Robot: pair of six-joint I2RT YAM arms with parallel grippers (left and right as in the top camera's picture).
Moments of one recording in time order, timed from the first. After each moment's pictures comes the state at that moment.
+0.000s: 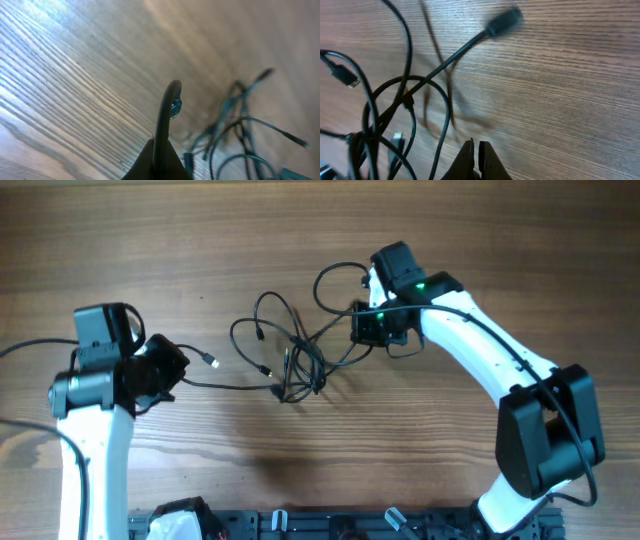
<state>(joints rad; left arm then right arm) 0.20 1.18 1.00 -0.98 0.17 -0.61 0.40 1.84 1.33 -0.76 -0.39 0.44</state>
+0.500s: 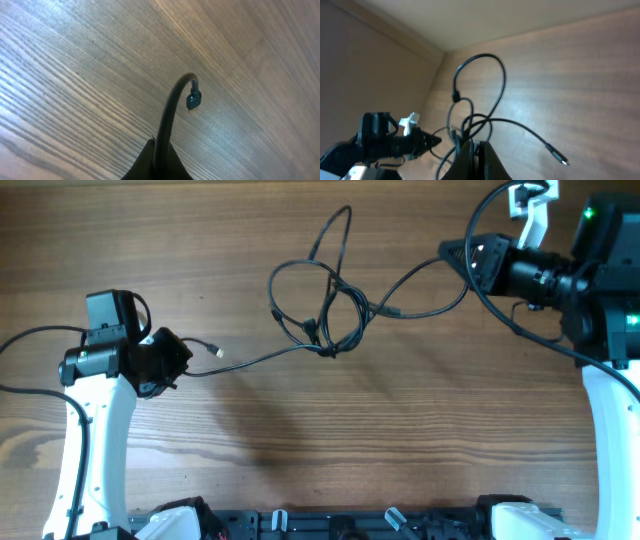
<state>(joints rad) 0.20 1.31 1.00 -0.92 0.15 -0.57 -0.01 1.34 1.52 -0.82 -0.79 0.35</state>
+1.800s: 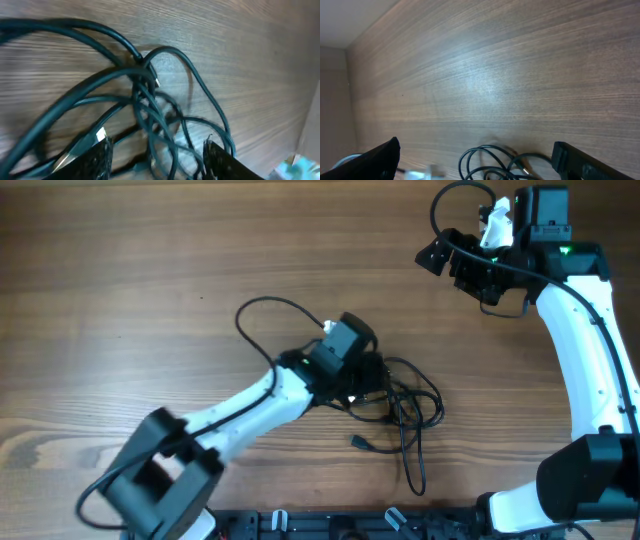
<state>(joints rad) -0.78 1.70 1.00 -0.28 0.26 -0.96 0.01 1.67 1.53 -0.91 -0.48 0.41</state>
